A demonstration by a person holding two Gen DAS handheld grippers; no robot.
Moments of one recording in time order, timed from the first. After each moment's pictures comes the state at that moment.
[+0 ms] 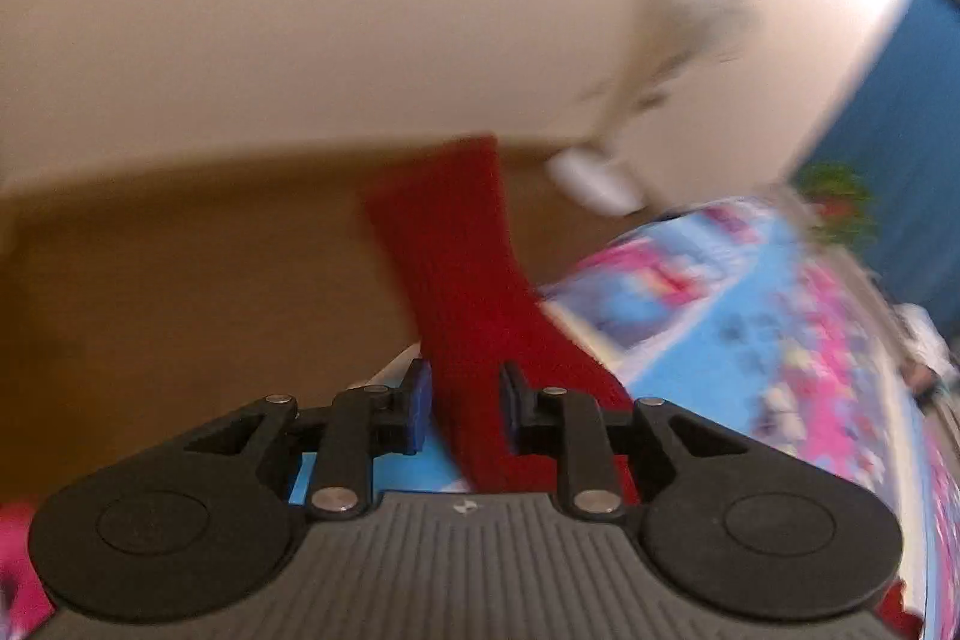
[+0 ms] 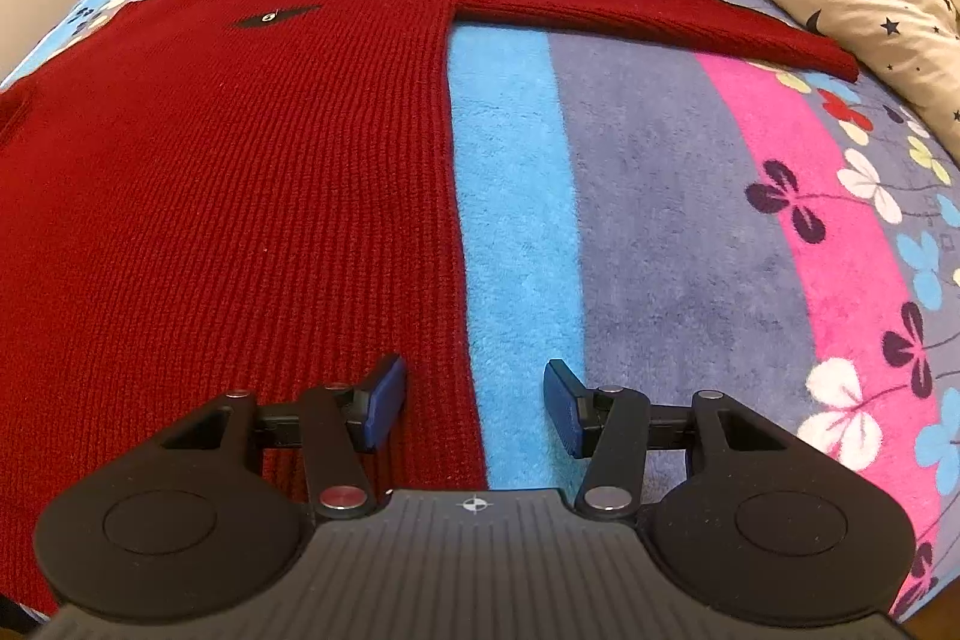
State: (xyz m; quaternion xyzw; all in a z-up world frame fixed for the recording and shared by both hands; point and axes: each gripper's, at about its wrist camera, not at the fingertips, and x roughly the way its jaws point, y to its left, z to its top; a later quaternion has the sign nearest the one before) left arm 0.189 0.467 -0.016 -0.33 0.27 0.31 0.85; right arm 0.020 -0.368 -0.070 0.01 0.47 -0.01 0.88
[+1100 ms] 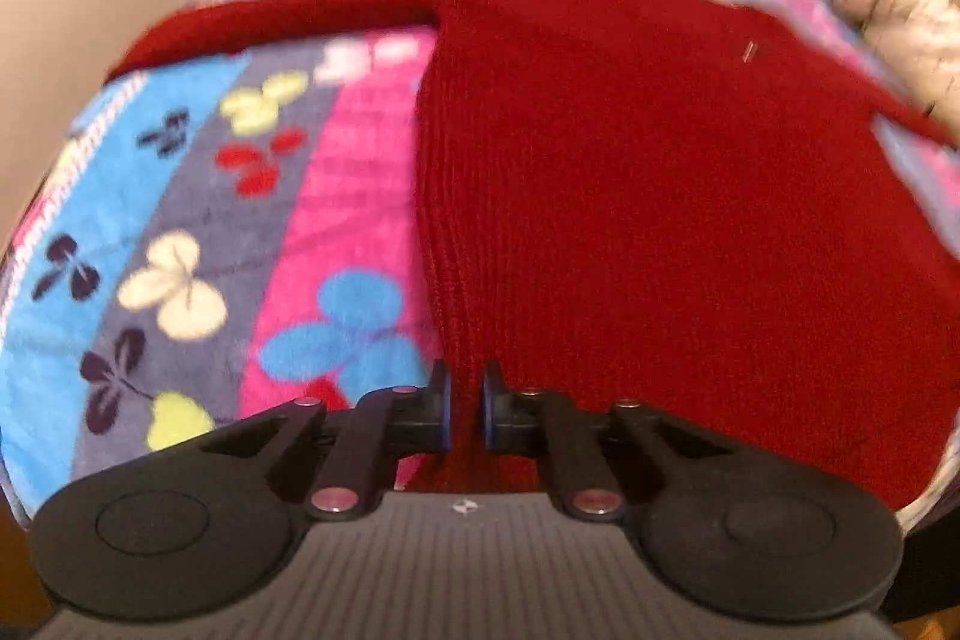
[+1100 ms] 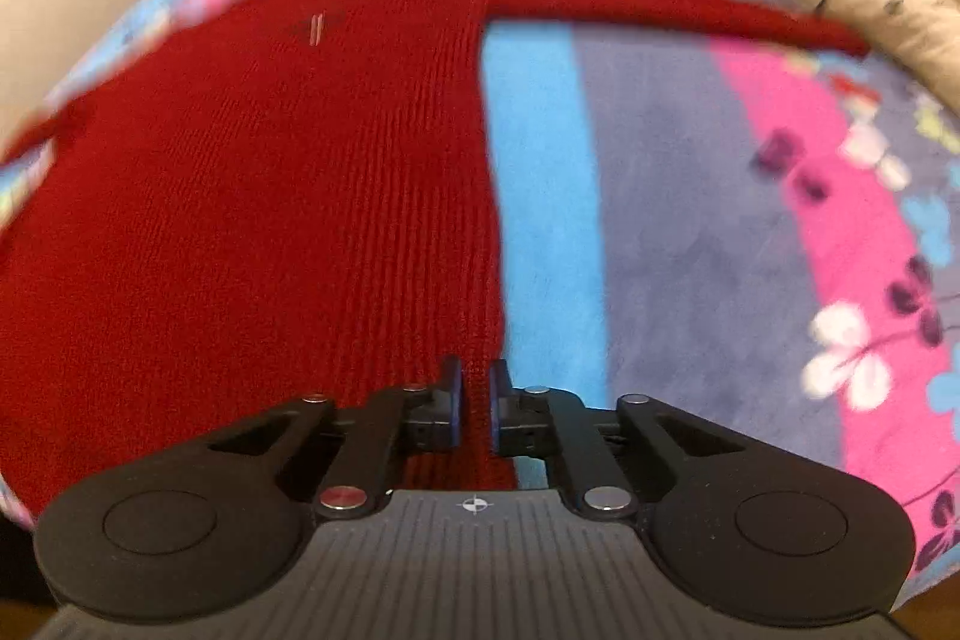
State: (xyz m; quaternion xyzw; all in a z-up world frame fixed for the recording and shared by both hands) left arm -0.018 0.154 -0.013 -0.02 0.48 -0.01 0.88; right arm -0.034 -0.387 -0.031 0.09 0.41 0.02 0.91
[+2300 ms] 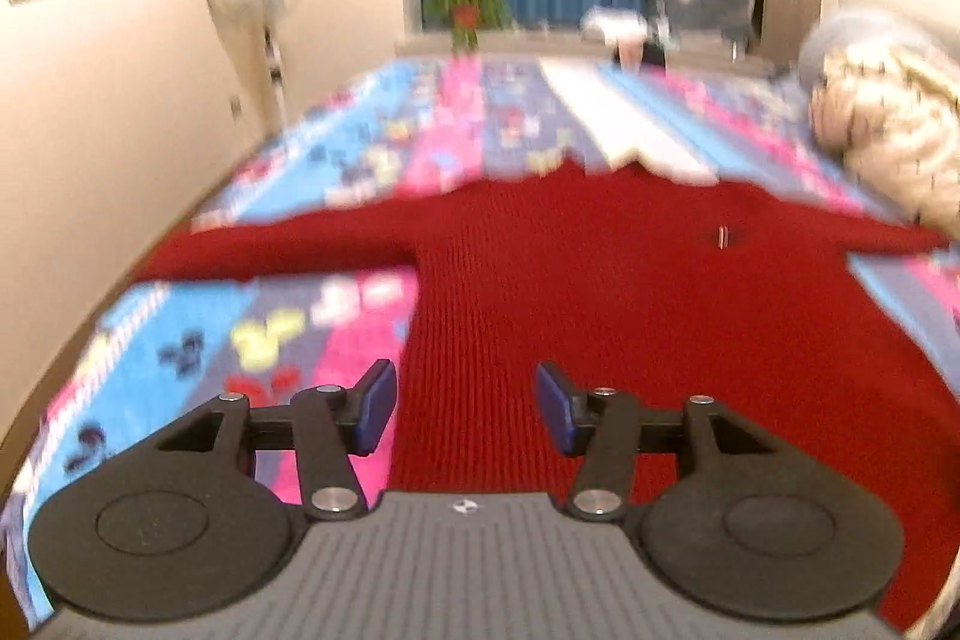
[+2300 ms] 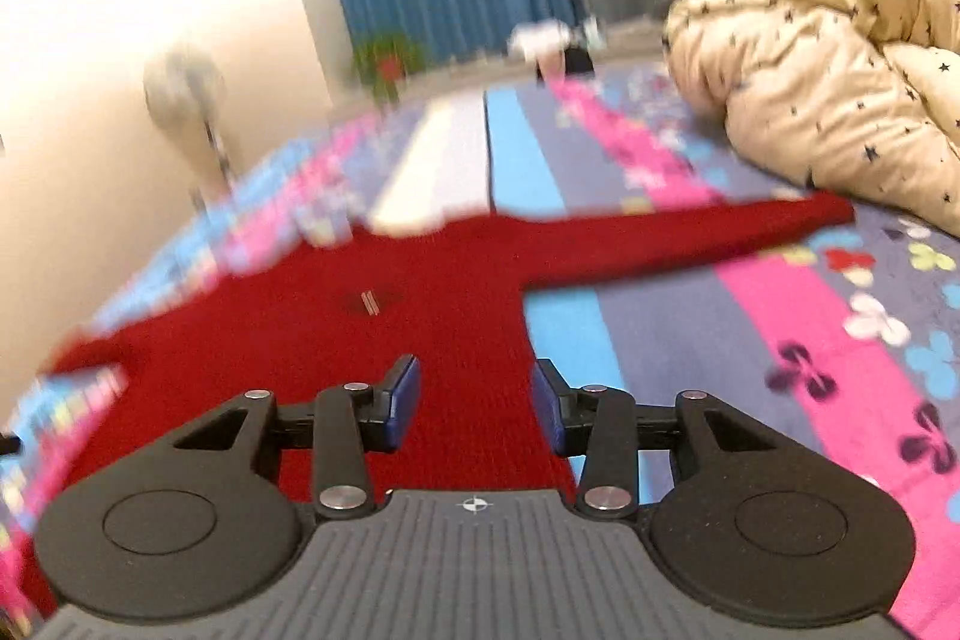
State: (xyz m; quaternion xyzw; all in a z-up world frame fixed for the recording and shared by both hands) left arm 0.013 0.109 0.037 0.02 0.29 0.01 0.96; right arm -0.026 -0.376 0.022 0.14 0.21 0.03 0.97
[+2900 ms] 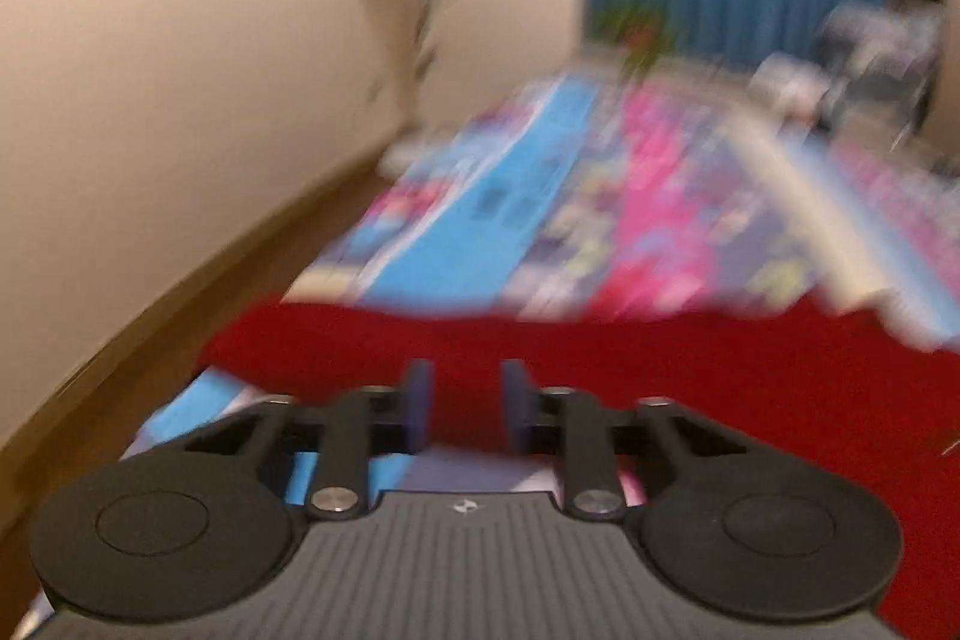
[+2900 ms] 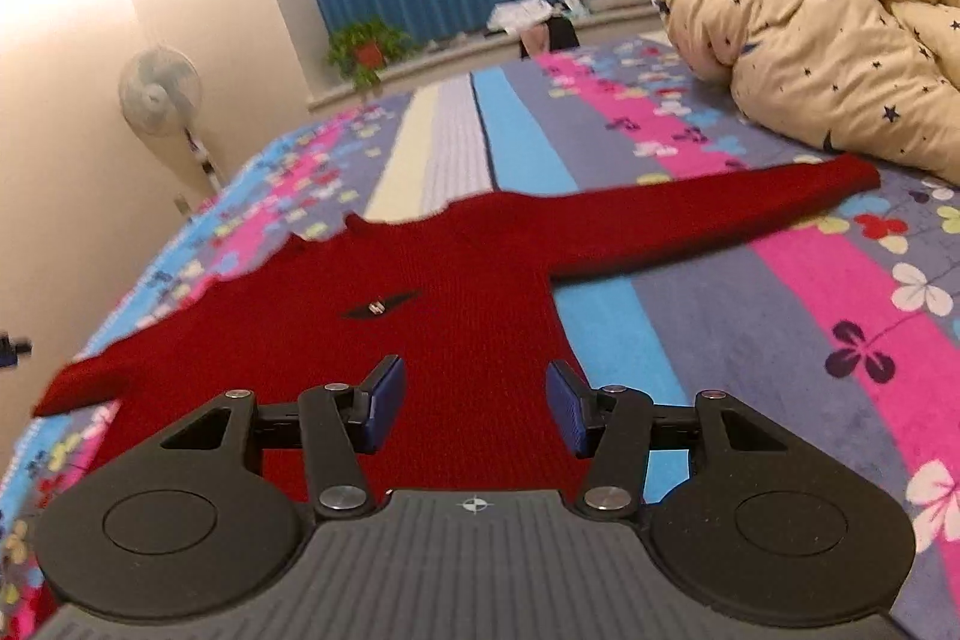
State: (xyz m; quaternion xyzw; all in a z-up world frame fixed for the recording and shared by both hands) left arm 0.216 0.252 0.032 -0.05 0.32 0.17 0.93; right arm 0.025 -0.343 0.004 0.15 0.27 0.00 0.95
